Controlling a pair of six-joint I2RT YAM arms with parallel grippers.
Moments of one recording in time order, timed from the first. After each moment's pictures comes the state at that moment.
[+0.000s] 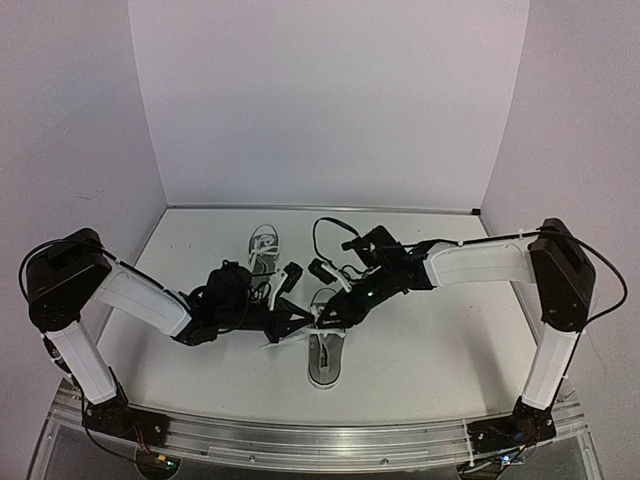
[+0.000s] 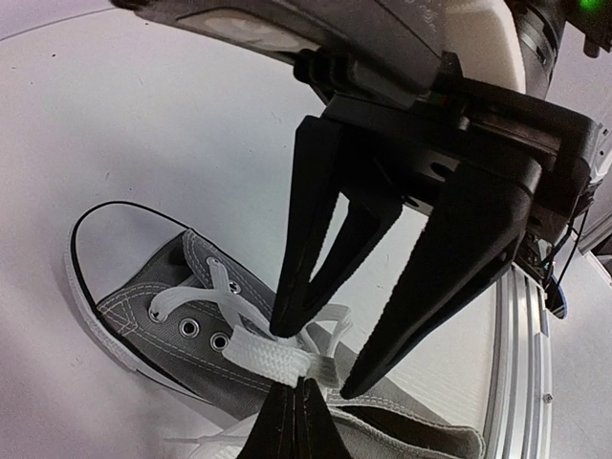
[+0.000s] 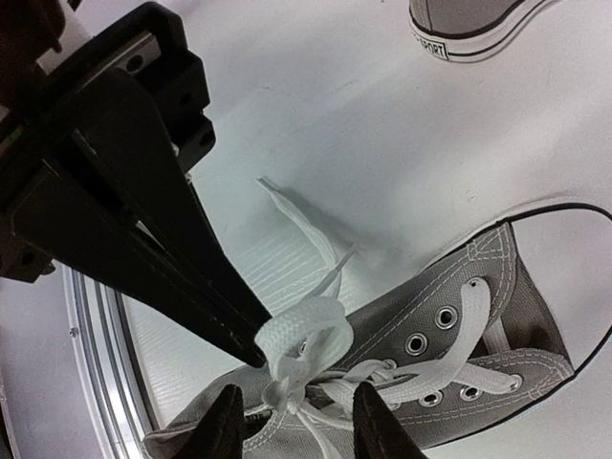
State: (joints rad) left arm -0.89 1.71 0.66 0.67 0.38 -0.26; right arm 0.82 1.87 1.23 -0.29 -0.55 0.02
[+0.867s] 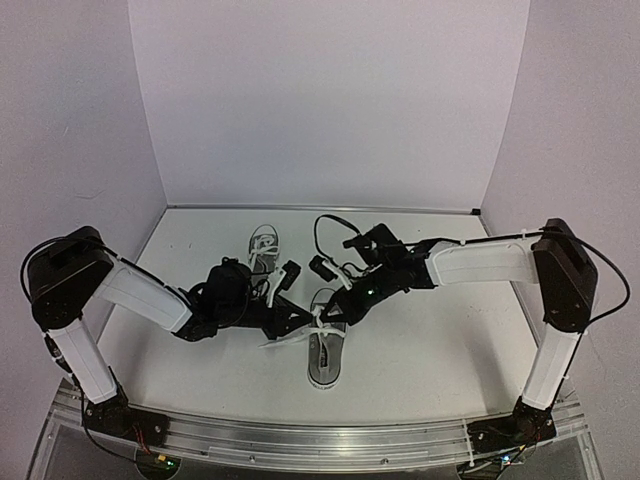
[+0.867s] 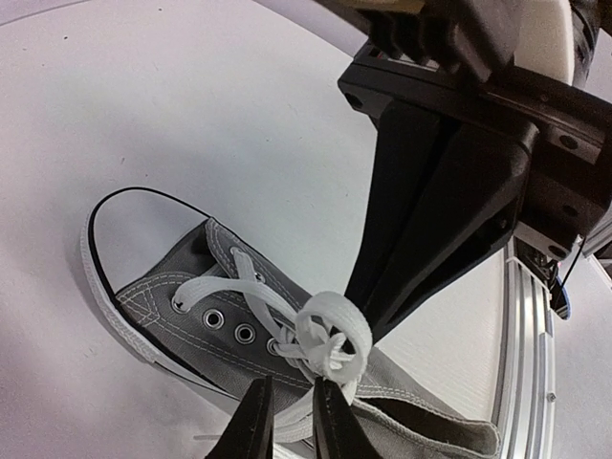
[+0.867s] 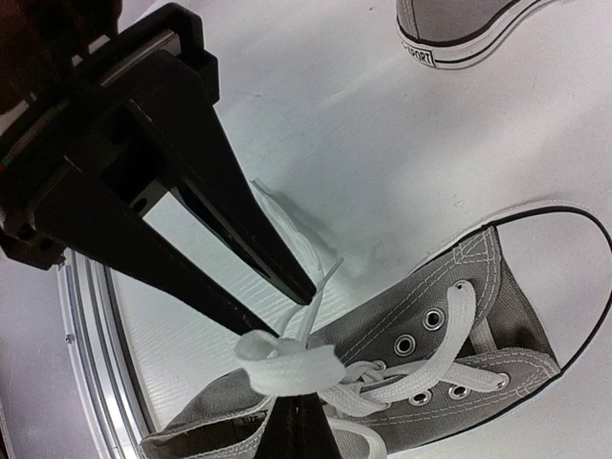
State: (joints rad) left arm -0.86 1.72 0.67 0.63 0.41 -0.27; right arm 0.82 1.85 1.23 -0.29 -0.52 0.03
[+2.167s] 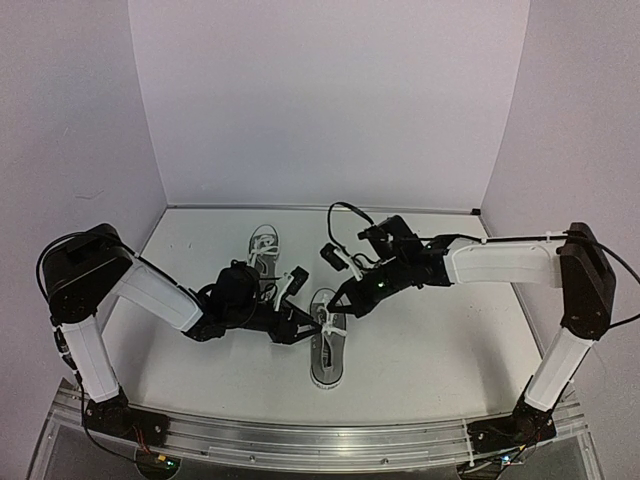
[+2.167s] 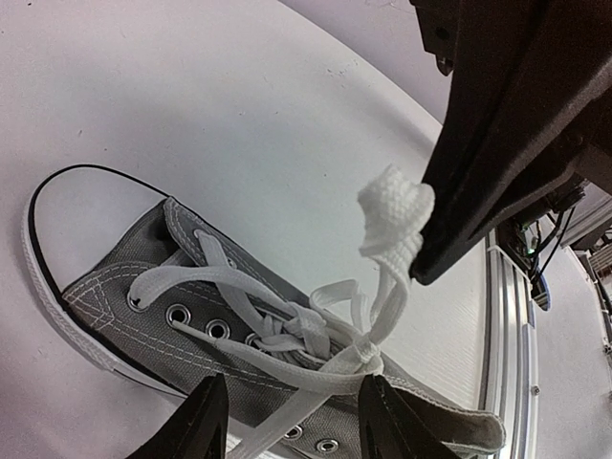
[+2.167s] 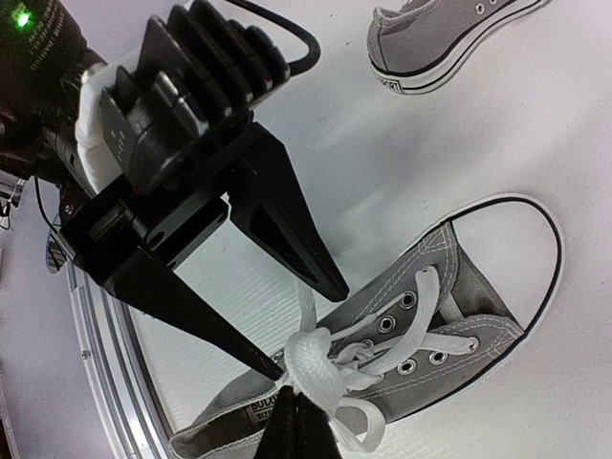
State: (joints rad) left arm -0.86 1.81 0.72 0.65 0.49 -0.31; right arm 0.81 1.74 1.18 -0.29 -0.48 0.09
